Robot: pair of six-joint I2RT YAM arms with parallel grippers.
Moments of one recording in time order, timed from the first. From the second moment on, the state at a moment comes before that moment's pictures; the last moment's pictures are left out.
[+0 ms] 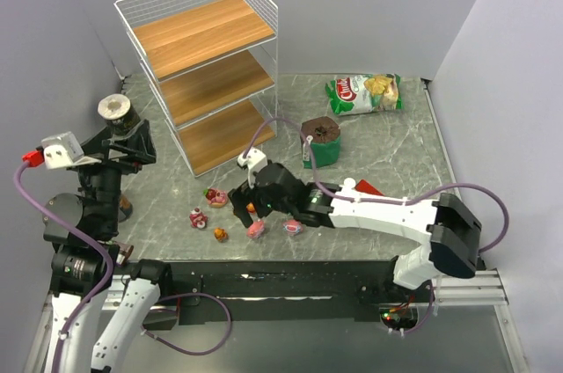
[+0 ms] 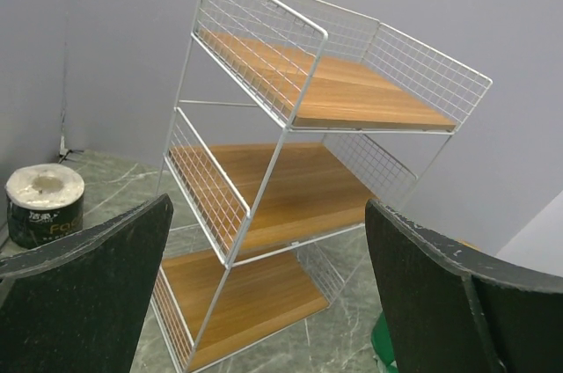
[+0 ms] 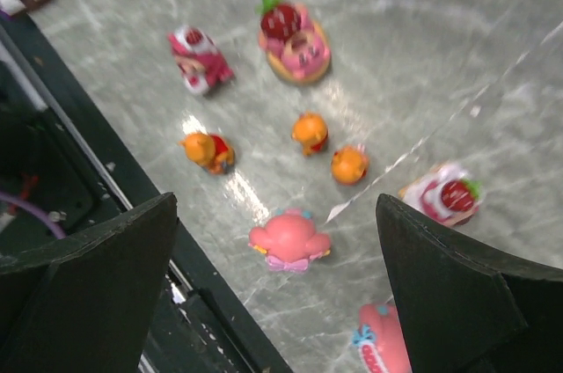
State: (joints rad) left arm -0.18 0.44 0.96 -0.21 -0.21 -0.33; right arm 1.13 1.47 1.08 -0.18 0.15 0.29
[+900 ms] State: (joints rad) left arm -0.27 0.34 0.78 -0.07 -0.44 -0.31; right arm 1.19 1.65 1.02 -0.17 0.21 0.47
